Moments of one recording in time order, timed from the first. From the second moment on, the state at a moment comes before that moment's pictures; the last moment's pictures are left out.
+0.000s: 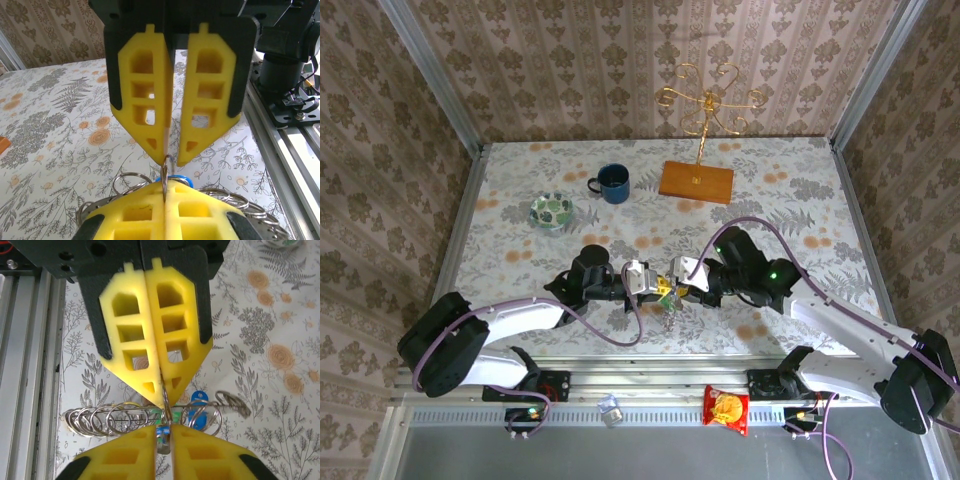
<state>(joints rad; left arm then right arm) -0.86 1.32 0.48 0.54 0.69 0.37 0.67 1.08 0.77 -0.50 -0.42 -0.62</state>
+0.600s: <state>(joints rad) -0.86 1.32 0.48 0.54 0.69 0.37 0.66 1.14 0.77 -0.49 -0.41 -0.62</state>
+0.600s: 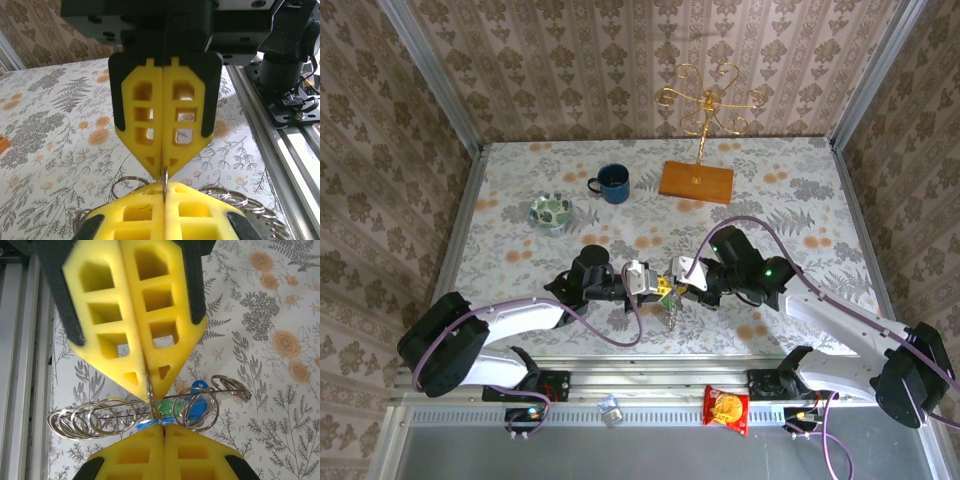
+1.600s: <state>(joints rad) -0.86 1.35 0.37 0.86 0.67 0.19 0.64 1.04 0.63 -0.30 -0.46 -0.46</state>
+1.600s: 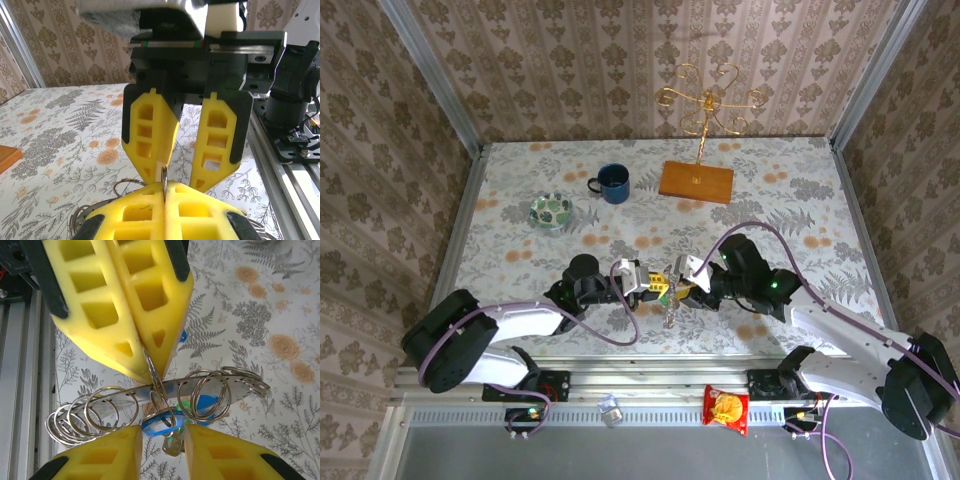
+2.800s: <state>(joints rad) -0.86 1.33 0.39 0.76 0.68 0.23 0.65 1.08 0.73 -0.38 -0.52 -0.54</state>
